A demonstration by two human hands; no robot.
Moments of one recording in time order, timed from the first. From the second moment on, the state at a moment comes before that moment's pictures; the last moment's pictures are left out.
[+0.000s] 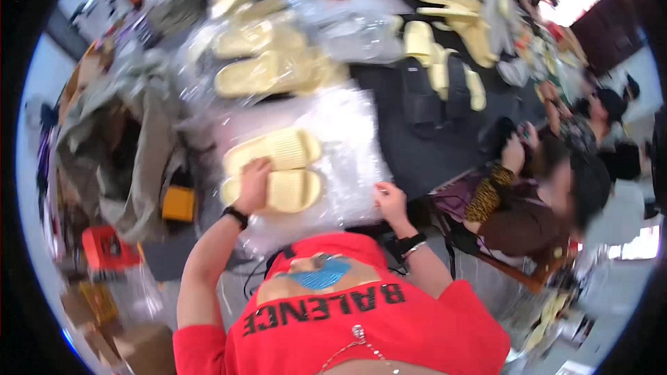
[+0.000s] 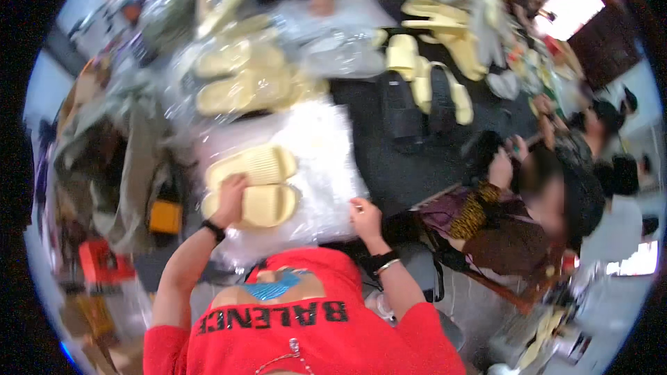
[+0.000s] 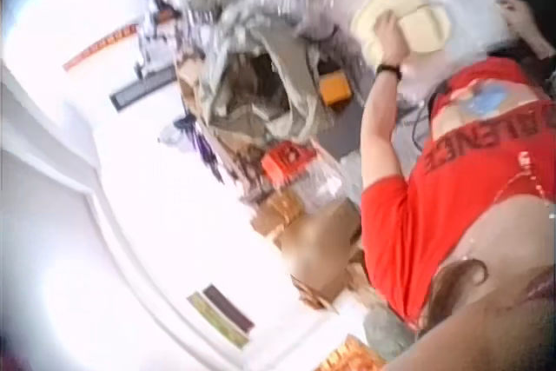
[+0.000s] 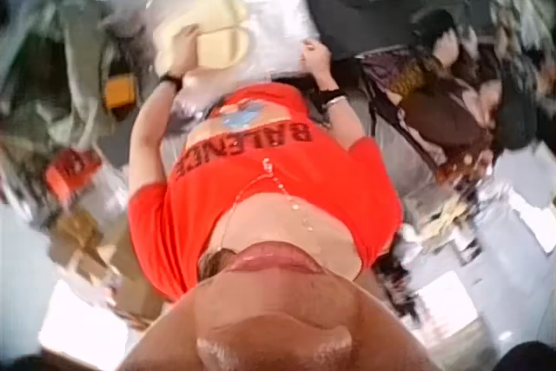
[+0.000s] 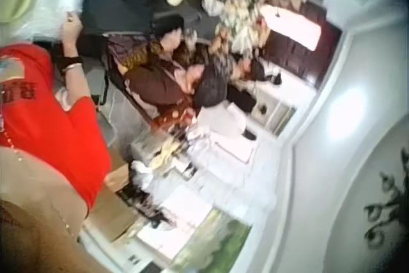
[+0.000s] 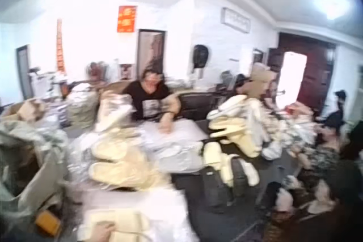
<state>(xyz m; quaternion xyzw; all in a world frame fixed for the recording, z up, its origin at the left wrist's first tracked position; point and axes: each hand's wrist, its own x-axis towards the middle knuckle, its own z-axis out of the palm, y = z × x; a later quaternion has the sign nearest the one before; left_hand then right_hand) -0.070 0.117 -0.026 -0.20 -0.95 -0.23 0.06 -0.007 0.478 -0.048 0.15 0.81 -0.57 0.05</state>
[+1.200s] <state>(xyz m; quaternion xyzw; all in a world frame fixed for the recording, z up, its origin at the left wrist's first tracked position) 0.018 0.022 0.064 0.15 -0.89 -0.41 0.15 -0.062 0.449 0.042 0.02 0.75 -0.58 0.33</state>
